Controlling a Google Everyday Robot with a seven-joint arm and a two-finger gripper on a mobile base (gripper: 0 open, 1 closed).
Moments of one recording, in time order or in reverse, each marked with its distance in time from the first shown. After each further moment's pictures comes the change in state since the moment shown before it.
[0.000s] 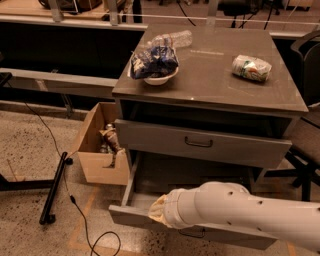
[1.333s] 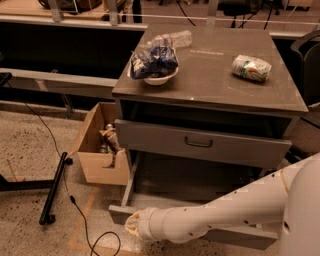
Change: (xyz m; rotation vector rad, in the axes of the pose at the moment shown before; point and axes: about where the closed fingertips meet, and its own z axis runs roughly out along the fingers) arm 0.002 0.027 0.146 0.012 -0.114 0.029
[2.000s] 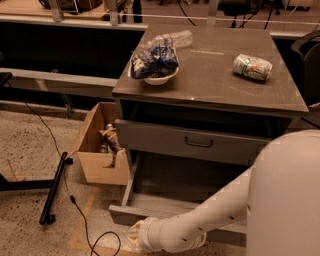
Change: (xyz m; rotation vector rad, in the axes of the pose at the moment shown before) arm 0.031 0.027 0.017 -0.013 0.077 0.055
